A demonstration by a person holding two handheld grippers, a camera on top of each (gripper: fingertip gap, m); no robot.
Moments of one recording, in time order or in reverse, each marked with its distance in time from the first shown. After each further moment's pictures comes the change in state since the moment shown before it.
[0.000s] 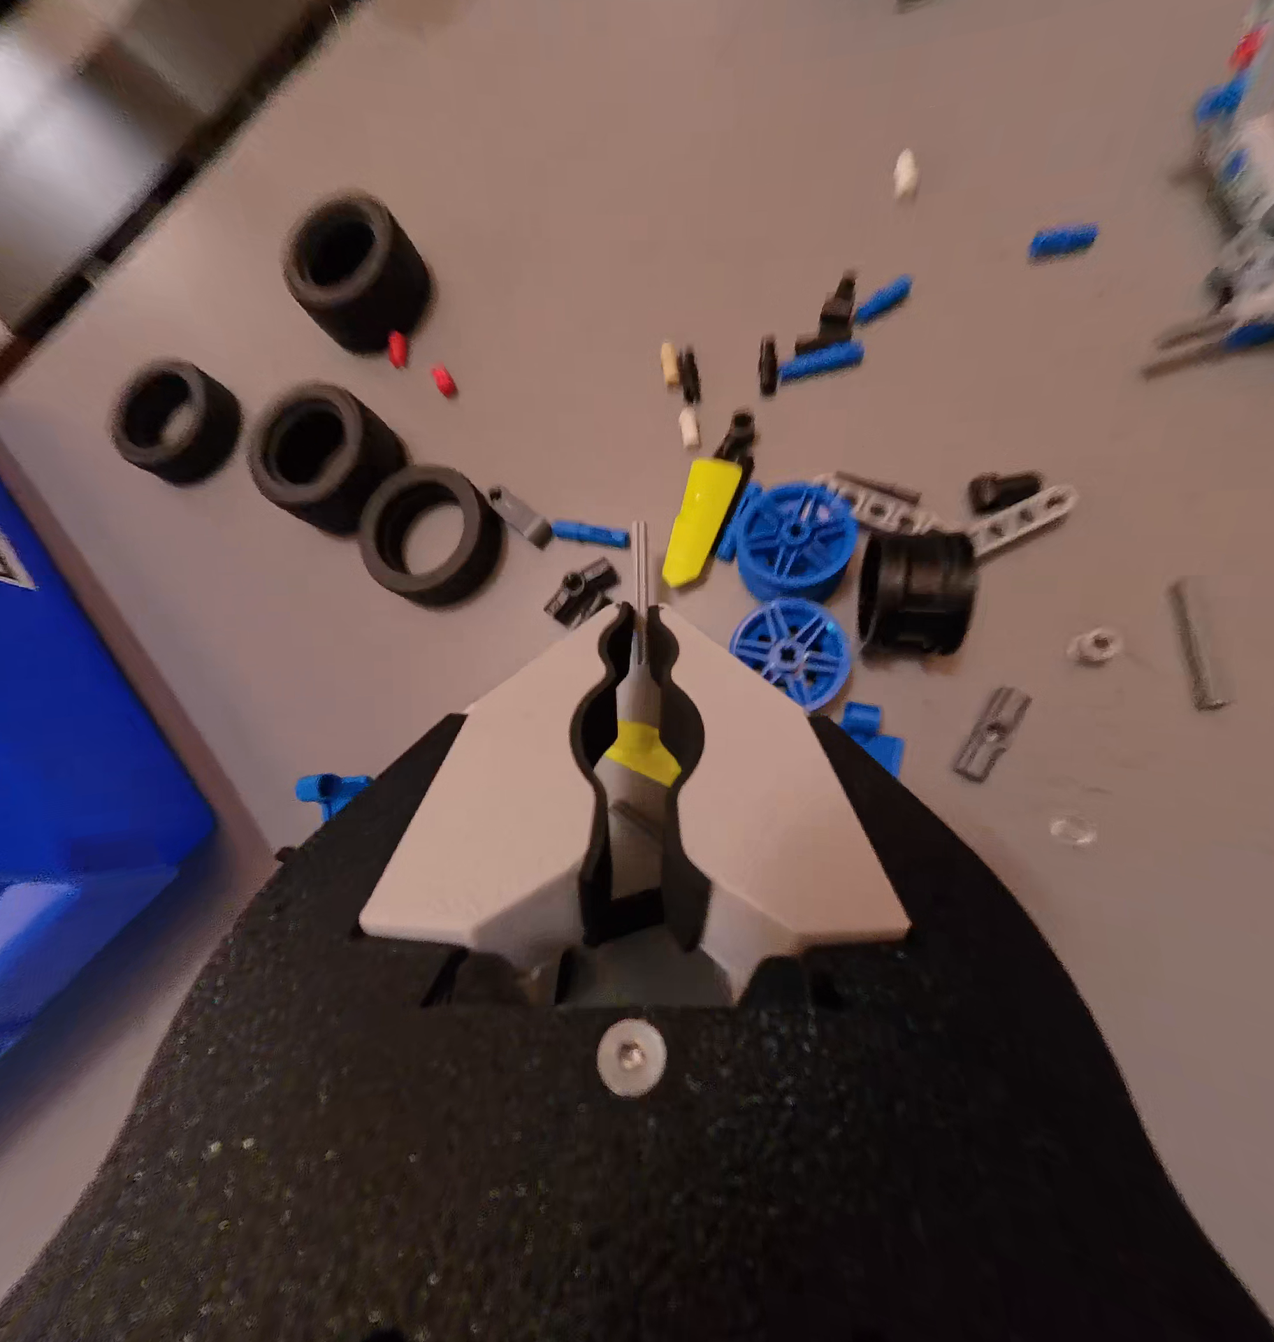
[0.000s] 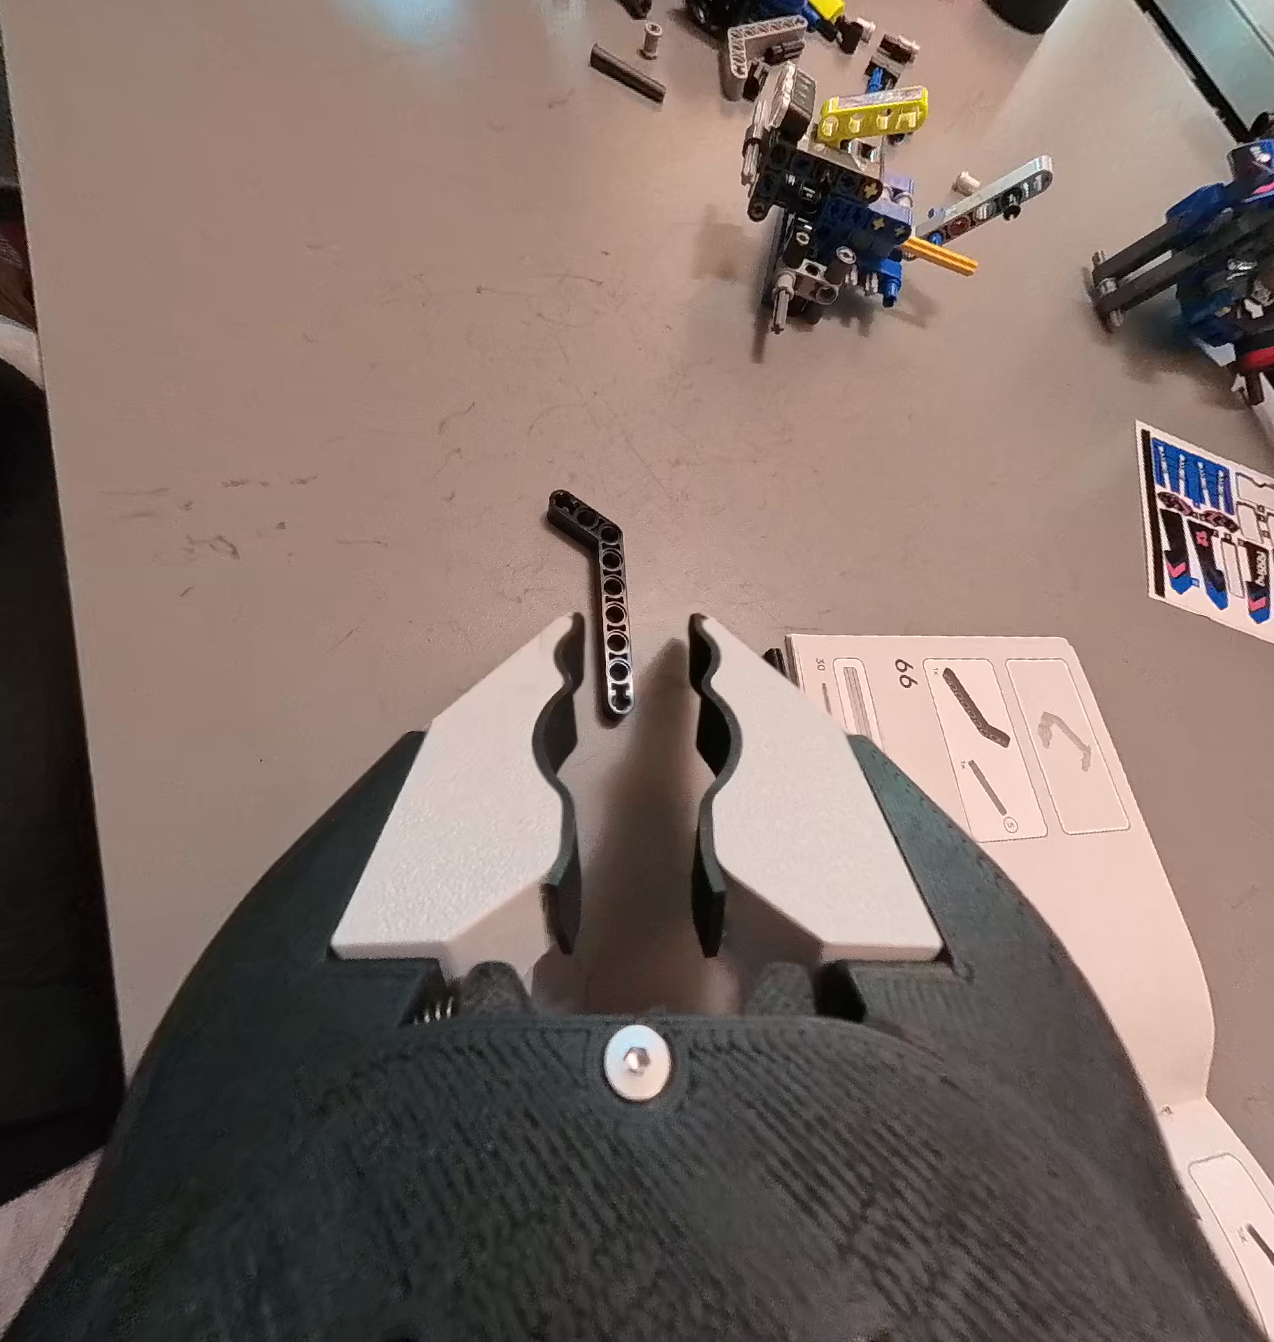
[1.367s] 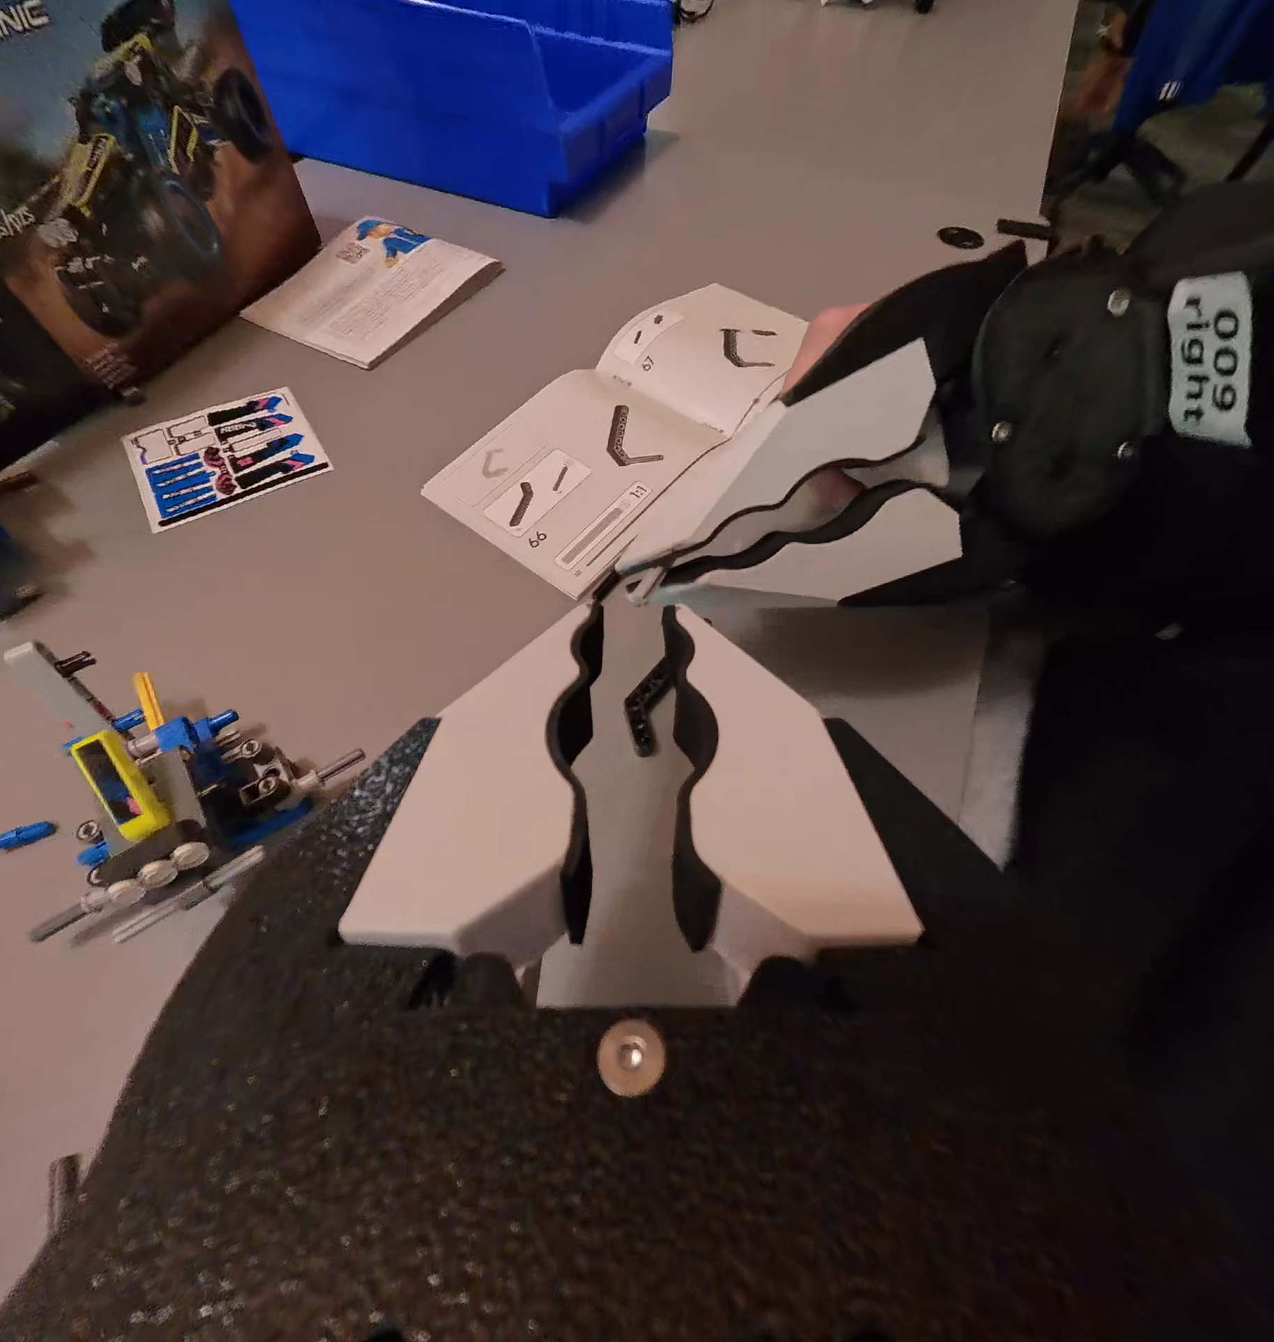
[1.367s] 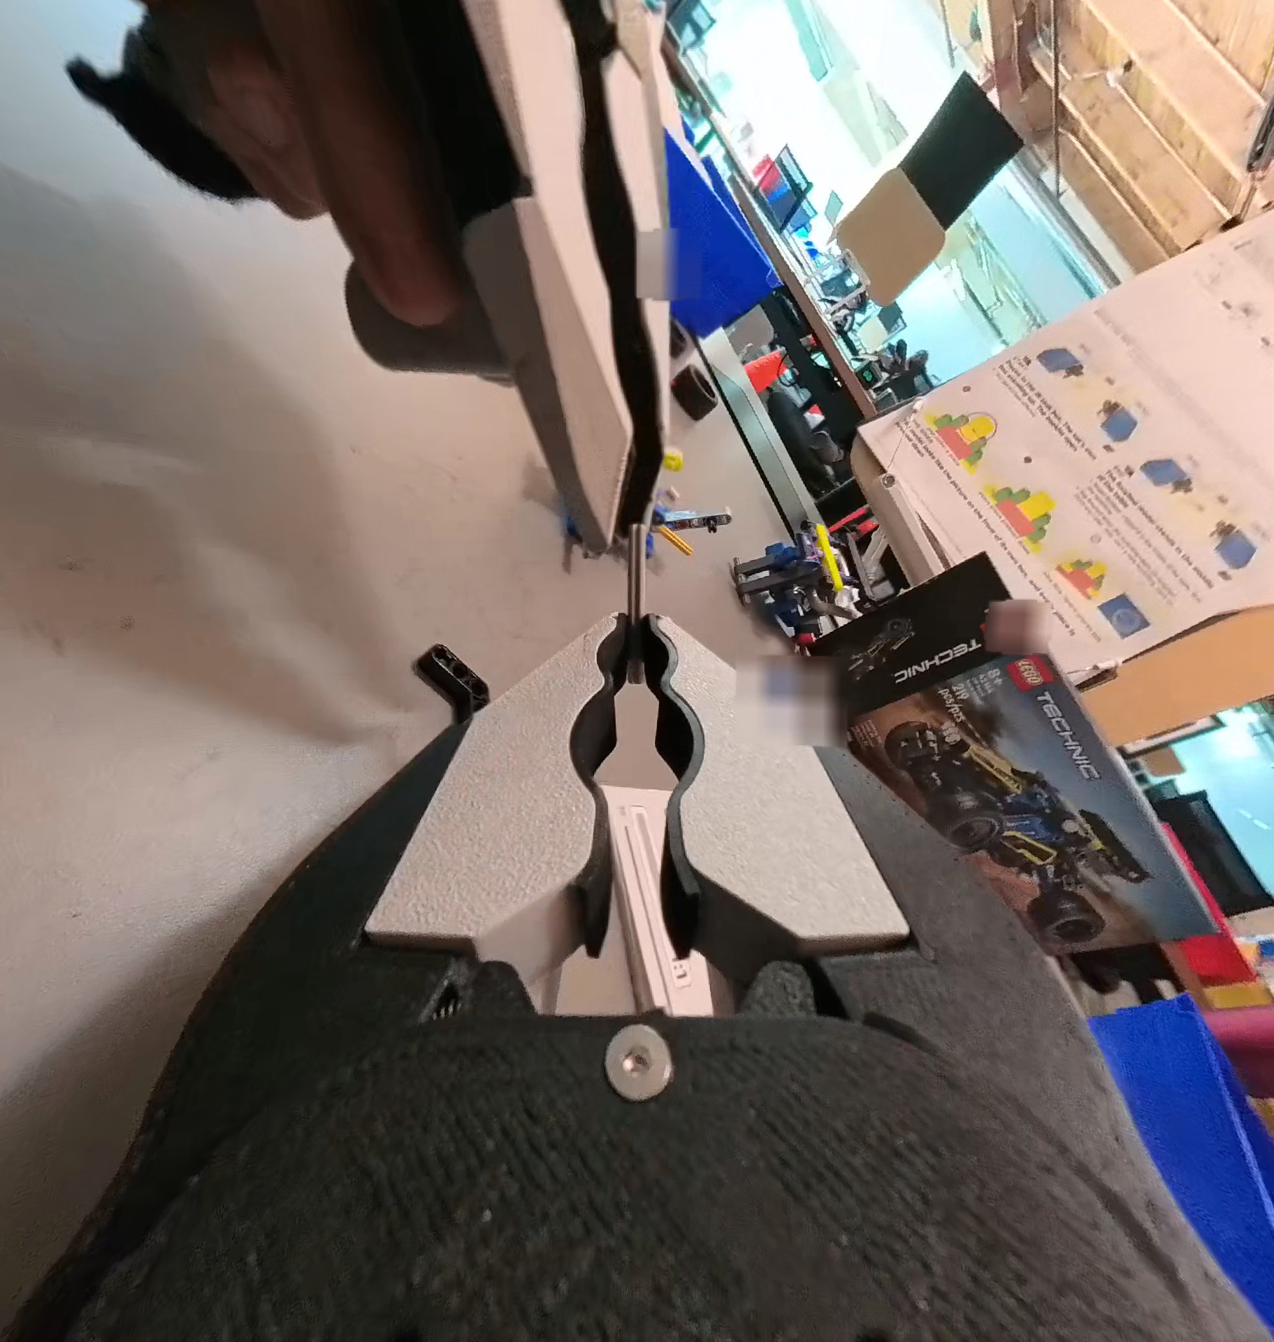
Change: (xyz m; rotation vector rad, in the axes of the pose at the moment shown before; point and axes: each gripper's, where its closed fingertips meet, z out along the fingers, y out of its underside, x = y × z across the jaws) left arm 0.311 -0.125 -0.046 0.360 0.474 0.061; right arm 0.017 -0.060 -0.024 0.254 0.446 -0.411
